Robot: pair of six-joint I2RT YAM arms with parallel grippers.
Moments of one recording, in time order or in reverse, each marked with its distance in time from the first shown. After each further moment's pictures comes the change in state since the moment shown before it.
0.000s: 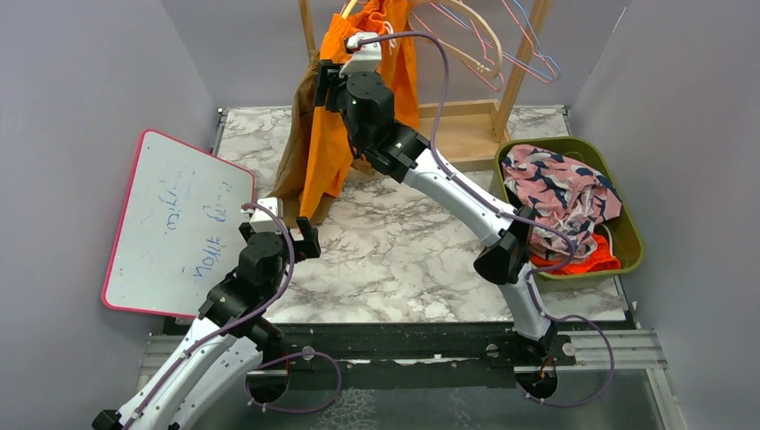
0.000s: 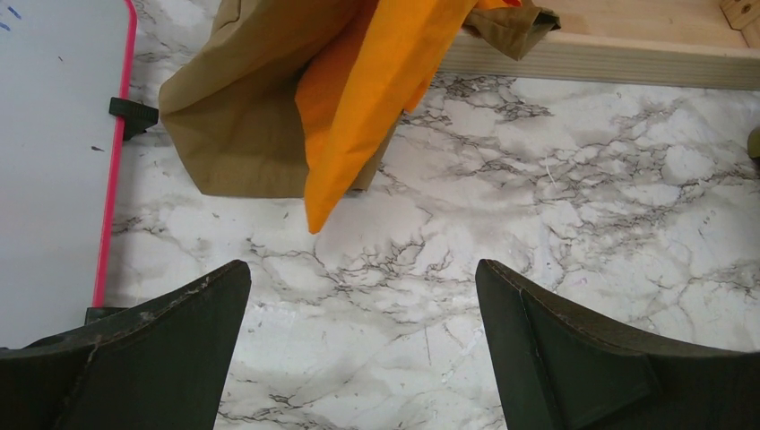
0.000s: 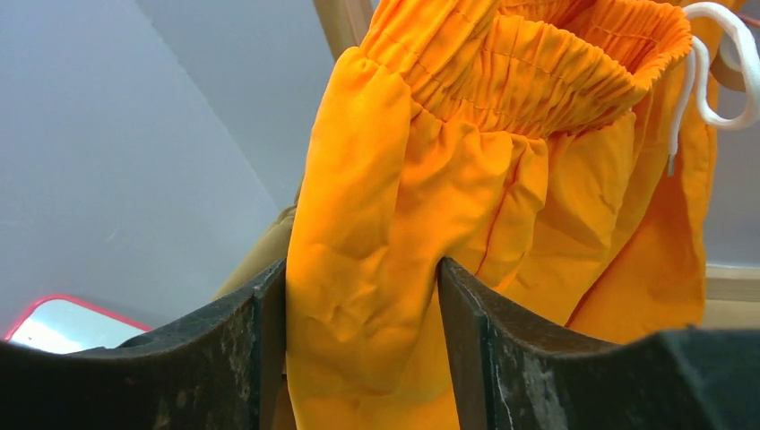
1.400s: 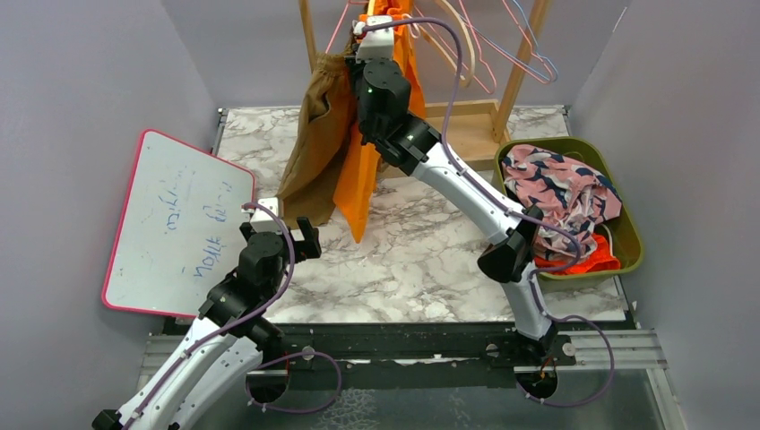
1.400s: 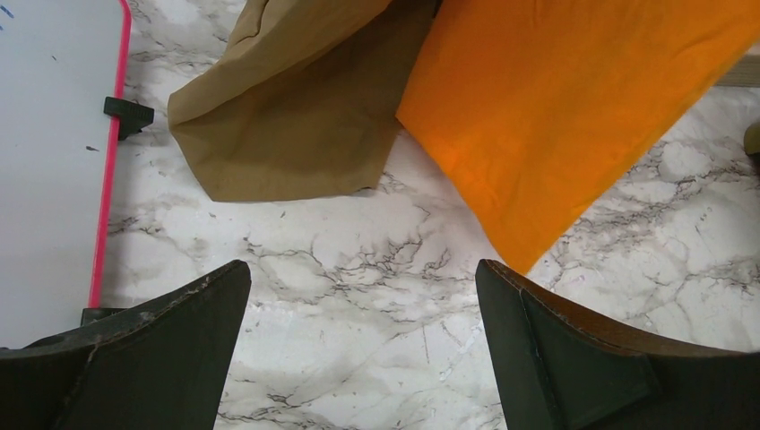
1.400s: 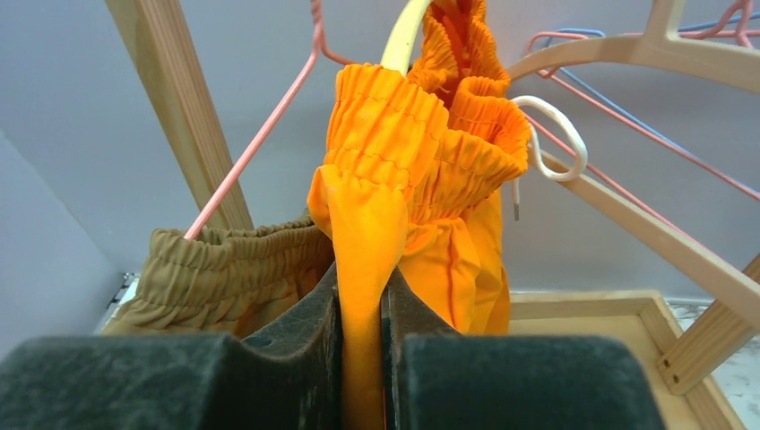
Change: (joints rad) left arm 0.000 0.001 0.000 0.000 0.008 0.000; right arm -0.034 -0.021 0.020 0.056 0.208 -0.319
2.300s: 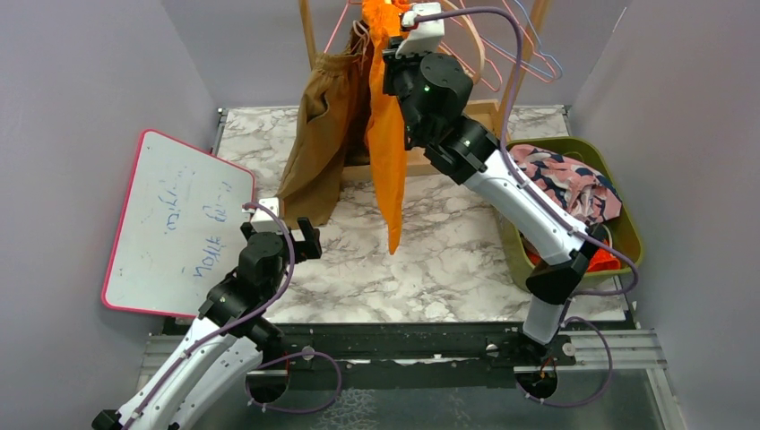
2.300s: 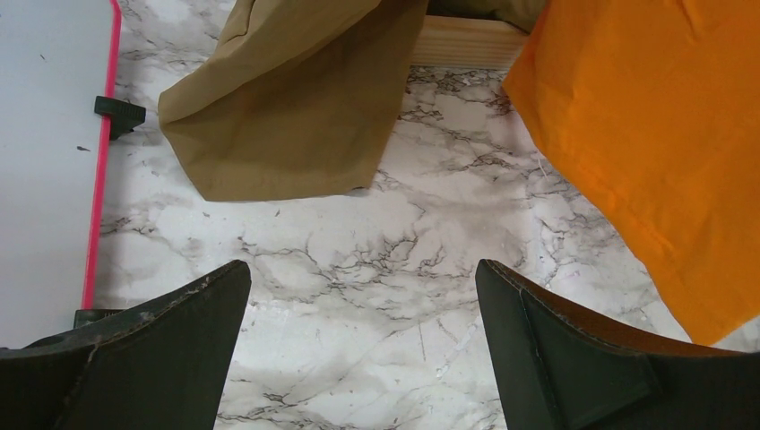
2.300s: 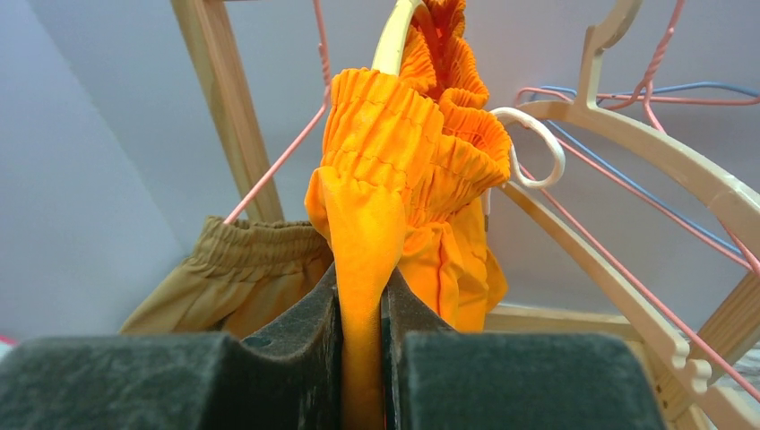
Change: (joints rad) left arm 0.000 0.000 0.000 0.000 0.015 0.000; right arm -0.008 -0.323 -0.267 -0.043 -0.156 0.029
